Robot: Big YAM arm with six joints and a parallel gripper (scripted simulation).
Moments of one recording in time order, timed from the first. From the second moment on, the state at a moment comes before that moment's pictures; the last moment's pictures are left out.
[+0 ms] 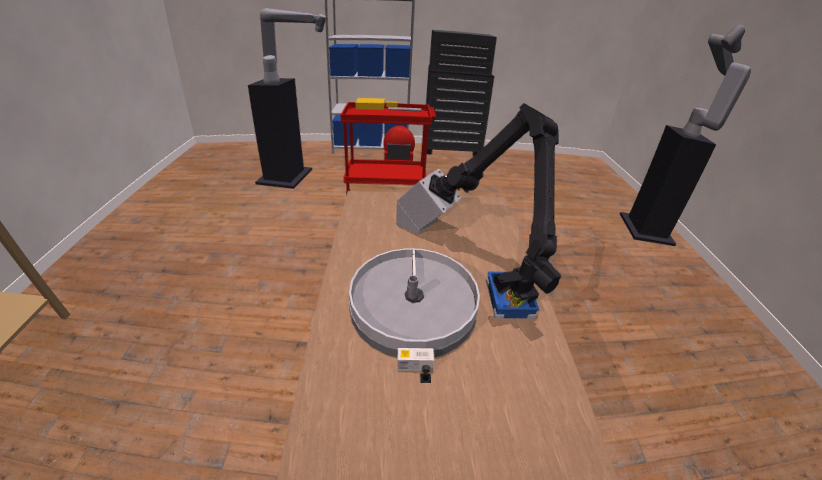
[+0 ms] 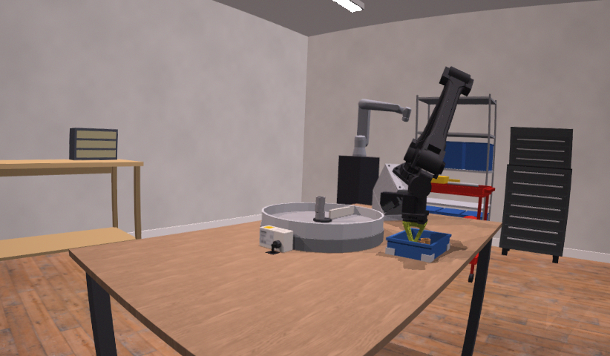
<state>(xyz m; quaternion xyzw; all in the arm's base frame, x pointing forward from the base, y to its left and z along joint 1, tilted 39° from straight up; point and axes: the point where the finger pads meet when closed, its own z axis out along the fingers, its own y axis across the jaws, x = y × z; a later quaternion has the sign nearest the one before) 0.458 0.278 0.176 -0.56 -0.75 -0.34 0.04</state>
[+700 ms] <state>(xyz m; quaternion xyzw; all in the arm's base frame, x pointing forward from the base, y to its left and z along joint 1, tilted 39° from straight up) 0.456 0.278 0.173 -0.56 -0.76 -0.34 0.04</state>
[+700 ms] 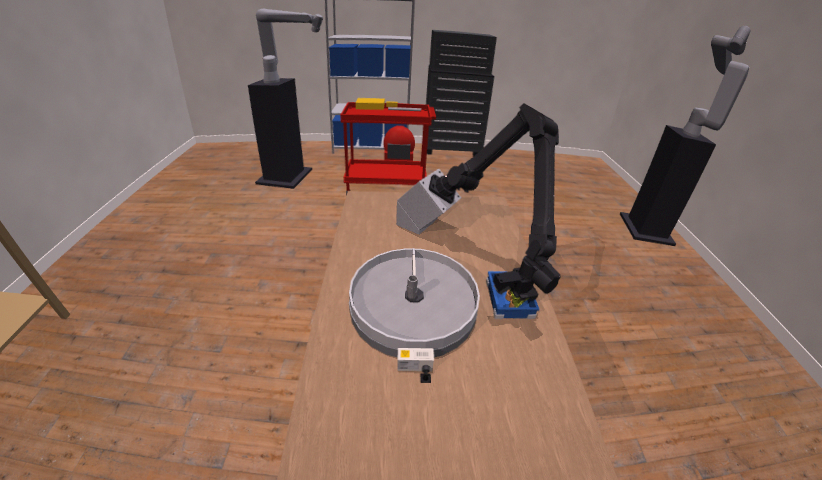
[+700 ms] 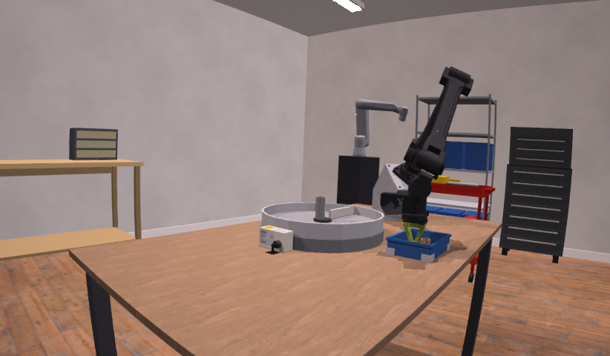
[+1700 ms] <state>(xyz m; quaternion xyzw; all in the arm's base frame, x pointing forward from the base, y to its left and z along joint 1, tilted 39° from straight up) 0.457 0.279 0.173 -0.56 -0.76 -0.34 0.04</state>
